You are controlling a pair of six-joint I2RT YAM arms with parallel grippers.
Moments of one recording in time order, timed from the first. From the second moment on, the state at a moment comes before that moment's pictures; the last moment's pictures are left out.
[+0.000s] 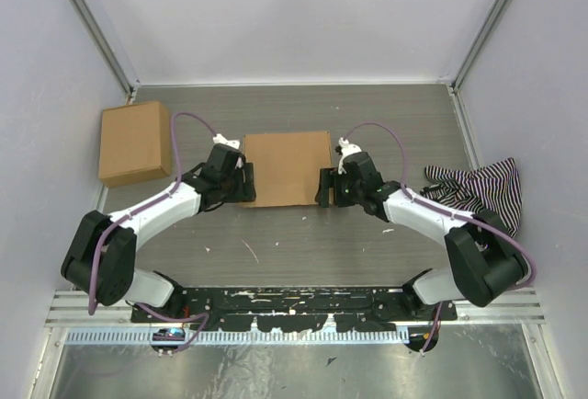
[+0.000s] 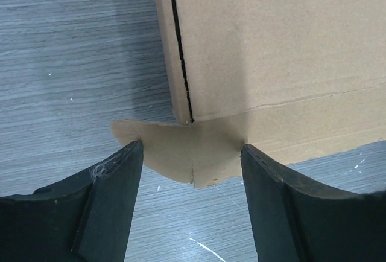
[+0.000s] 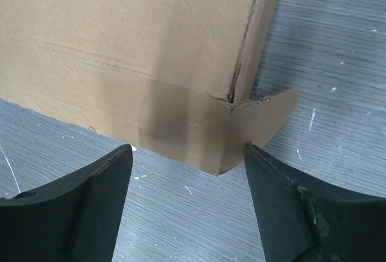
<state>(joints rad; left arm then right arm) -0.53 1.42 0.82 -0.29 -0.10 -0.46 0.53 1.38 0.70 -0.08 -0.08 0.39</state>
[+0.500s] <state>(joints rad) -0.54 1.44 0.82 -0.27 -0.02 -0.46 0.59 1.41 0.76 -0.13 -0.02 0.39</state>
